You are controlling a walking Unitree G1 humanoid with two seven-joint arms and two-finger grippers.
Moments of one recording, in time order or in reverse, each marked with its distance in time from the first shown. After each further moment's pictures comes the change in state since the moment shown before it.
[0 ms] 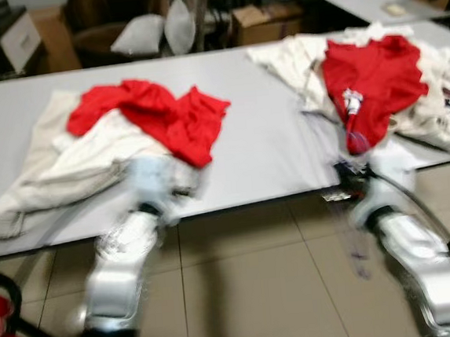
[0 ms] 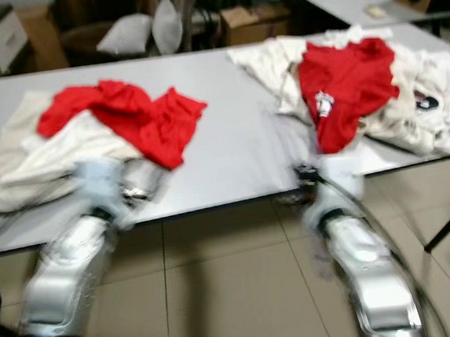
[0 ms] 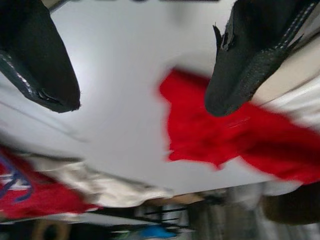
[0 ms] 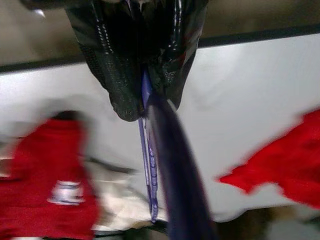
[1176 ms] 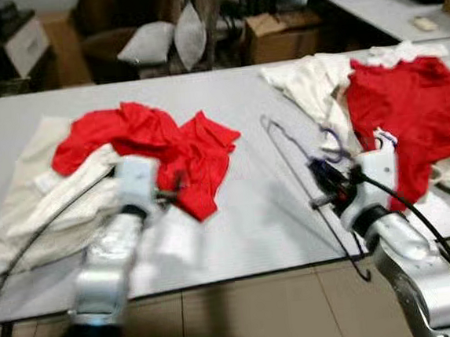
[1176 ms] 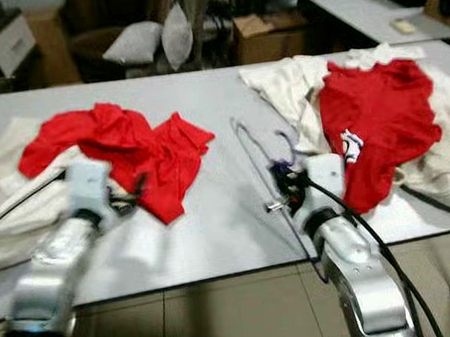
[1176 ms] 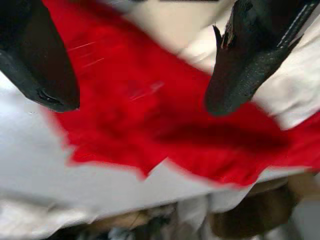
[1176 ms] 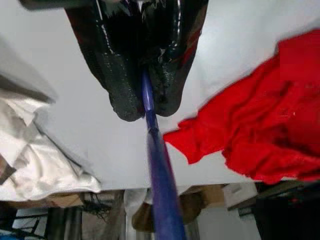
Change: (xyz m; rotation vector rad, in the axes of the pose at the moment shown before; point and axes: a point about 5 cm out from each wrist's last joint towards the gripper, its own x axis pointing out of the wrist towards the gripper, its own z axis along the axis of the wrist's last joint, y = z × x) left arm -0.006 0.041 -0.017 0.077 0.110 0.168; right arm -0.002 0.024 0.017 -0.019 -0.111 0.214
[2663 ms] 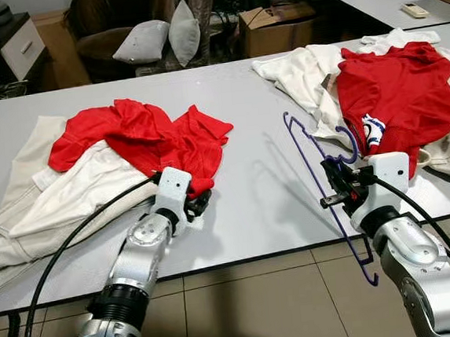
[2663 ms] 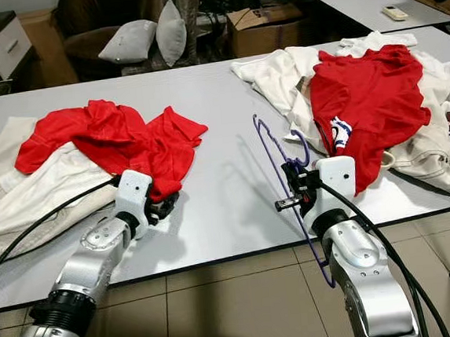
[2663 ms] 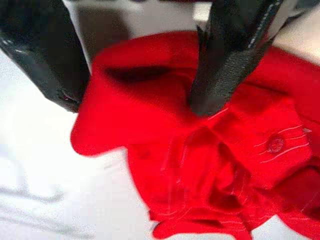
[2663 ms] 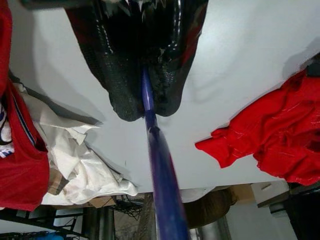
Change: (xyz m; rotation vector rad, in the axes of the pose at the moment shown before) left arm 0.042 -0.037 -0.041 0.012 0.123 -0.246; right arm -0.006 -0.010 -0.005 -0.016 0.010 -0.100
